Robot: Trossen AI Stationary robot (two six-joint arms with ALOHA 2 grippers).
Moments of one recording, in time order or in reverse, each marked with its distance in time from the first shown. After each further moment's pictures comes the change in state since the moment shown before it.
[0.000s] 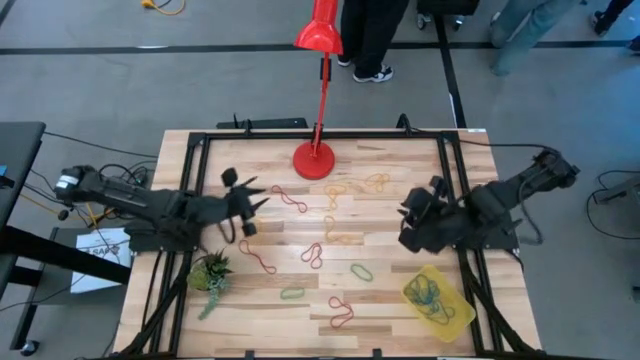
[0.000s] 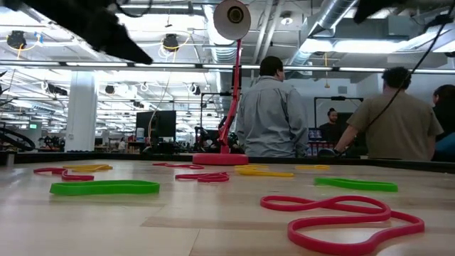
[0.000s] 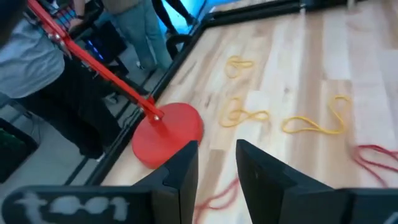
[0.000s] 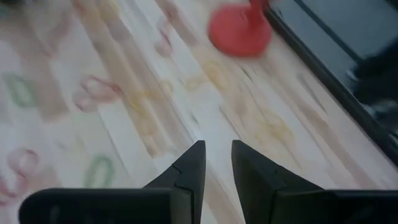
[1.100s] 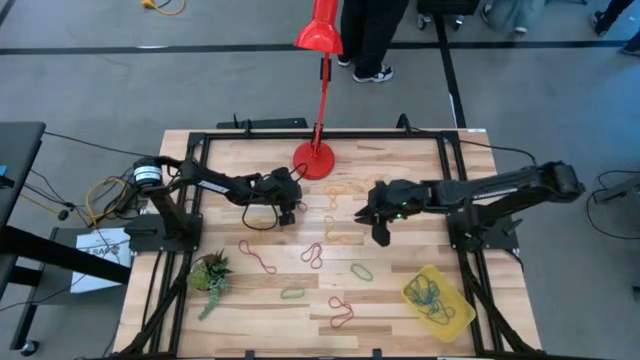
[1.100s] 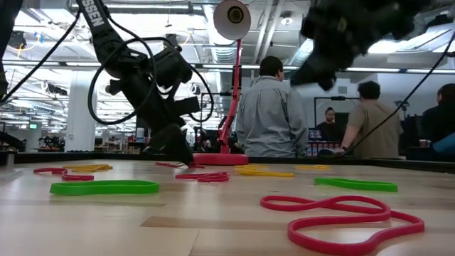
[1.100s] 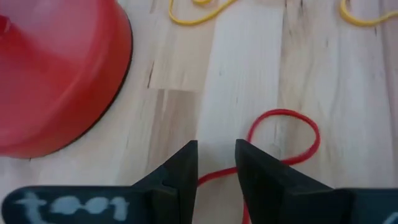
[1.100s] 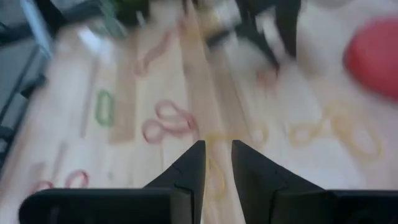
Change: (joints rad) left arm 0.434 0.867 0.158 0.323 0.553 0.158; right arm -0.481 0.031 -0.614 1.184 -0.704 -0.580
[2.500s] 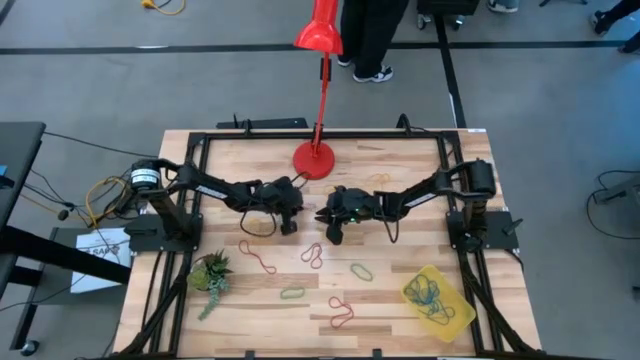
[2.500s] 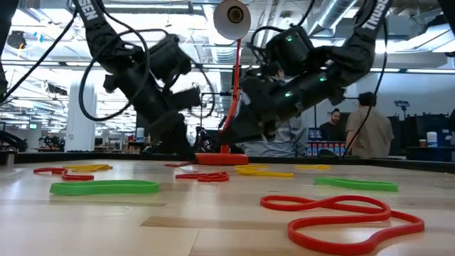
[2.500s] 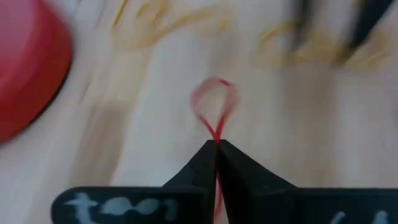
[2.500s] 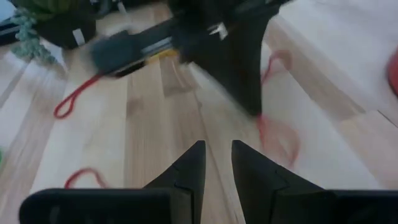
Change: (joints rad) left arm -0.086 -0.017 -0.011 0.058 0.064 -0.163; right arm -0.059 0.693 0.152 0.669 0.048 -0.024
